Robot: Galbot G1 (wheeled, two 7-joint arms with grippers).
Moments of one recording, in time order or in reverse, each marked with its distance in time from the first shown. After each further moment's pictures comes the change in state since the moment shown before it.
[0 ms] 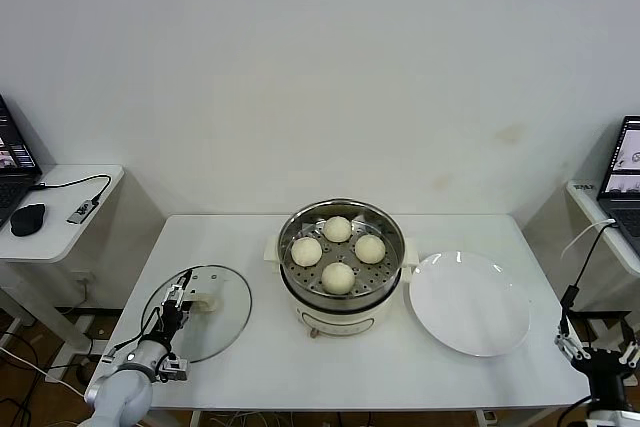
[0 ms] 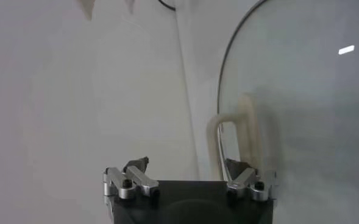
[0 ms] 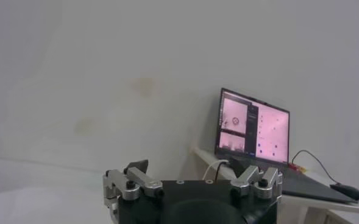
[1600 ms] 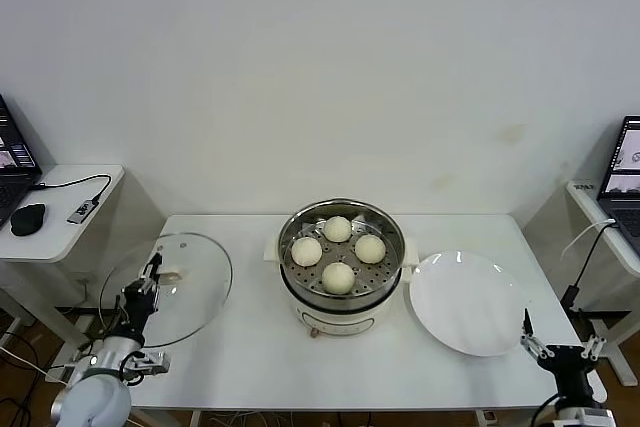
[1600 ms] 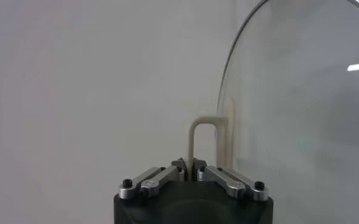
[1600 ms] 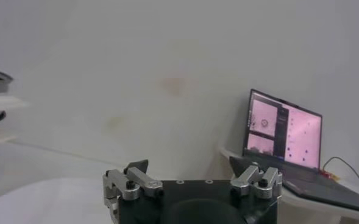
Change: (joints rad) left arm 0.206 0.053 -0.145 -0.444 -0.204 0.170 0.030; right arm -0.024 0.004 -0.108 0.021 -0.072 0.020 -0.012
